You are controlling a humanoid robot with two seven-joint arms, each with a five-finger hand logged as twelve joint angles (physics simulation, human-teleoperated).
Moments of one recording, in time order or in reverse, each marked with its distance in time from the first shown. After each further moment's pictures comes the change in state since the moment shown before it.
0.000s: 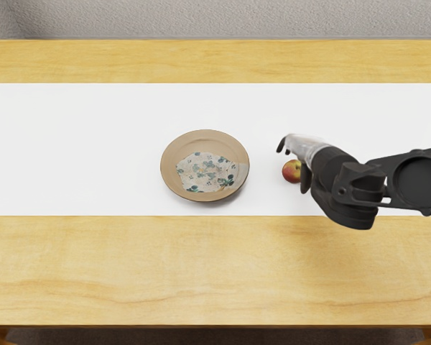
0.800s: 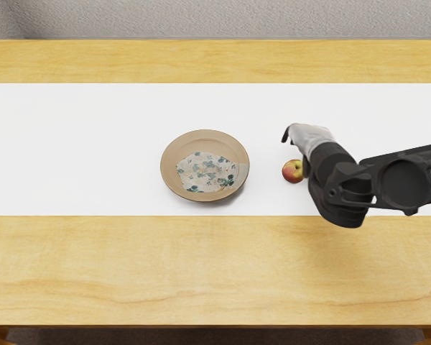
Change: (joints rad) left arm 0.000 0.000 0.000 0.000 0.000 0.000 0.000; right arm -0.006 0.077 -0.069 -0.098 0.000 -0.099 0.000
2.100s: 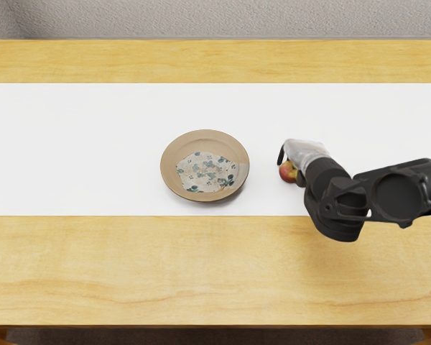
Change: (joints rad) left arm 0.000 0.000 0.000 0.000 0.000 0.000 0.000; right arm -0.052 0.019 0.003 0.011 -0.008 -0.010 -0.001
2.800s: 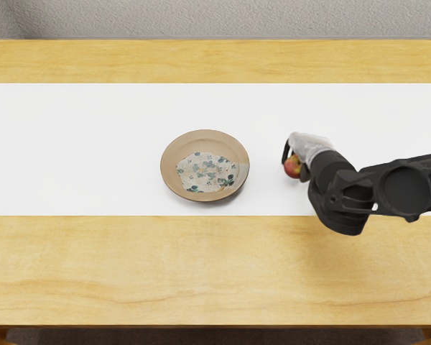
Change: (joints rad) left arm 0.000 0.000 0.000 0.000 0.000 0.000 0.000; right arm 0.010 -0.037 0.030 0.004 0.005 0.008 0.000
